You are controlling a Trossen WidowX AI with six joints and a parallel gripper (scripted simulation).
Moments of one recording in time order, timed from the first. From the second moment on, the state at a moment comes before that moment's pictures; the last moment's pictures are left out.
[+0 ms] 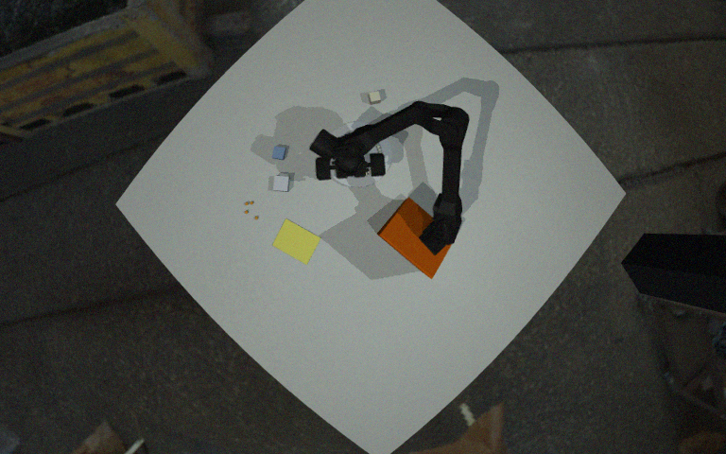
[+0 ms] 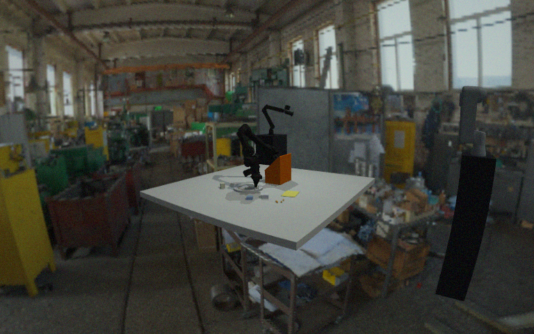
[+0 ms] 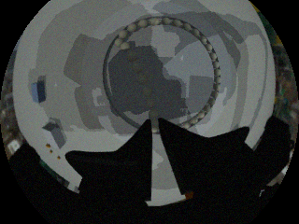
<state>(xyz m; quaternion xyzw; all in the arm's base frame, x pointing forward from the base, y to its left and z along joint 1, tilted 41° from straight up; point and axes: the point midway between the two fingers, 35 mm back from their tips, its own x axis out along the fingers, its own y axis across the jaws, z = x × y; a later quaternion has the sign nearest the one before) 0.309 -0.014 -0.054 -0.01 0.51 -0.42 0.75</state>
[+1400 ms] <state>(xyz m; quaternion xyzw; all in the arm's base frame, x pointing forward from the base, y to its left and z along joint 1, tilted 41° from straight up) 0.307 -0.013 -0.053 -0.02 0.51 -0.42 0.75</state>
